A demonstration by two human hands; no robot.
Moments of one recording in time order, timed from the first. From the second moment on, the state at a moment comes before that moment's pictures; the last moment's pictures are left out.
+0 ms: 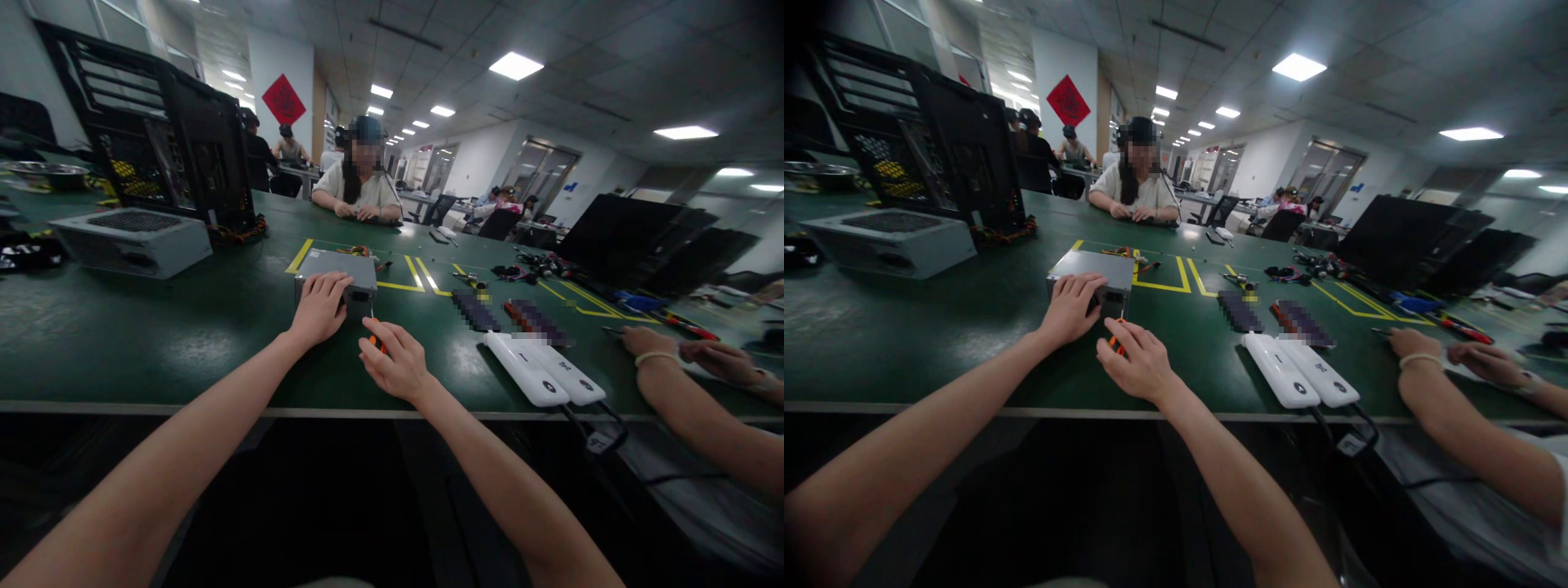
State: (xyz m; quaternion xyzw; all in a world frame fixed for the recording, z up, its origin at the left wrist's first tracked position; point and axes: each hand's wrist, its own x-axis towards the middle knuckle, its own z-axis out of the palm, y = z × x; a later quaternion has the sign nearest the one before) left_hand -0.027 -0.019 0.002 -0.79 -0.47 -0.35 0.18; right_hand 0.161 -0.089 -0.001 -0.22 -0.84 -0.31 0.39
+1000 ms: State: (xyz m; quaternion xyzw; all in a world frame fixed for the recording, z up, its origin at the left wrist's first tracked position) left_hand -0.027 -0.020 0.003 -0.79 -0.47 -0.35 0.18; right_hand 0.161 -0.089 0.001 -0.17 -0.84 -0.36 0.37
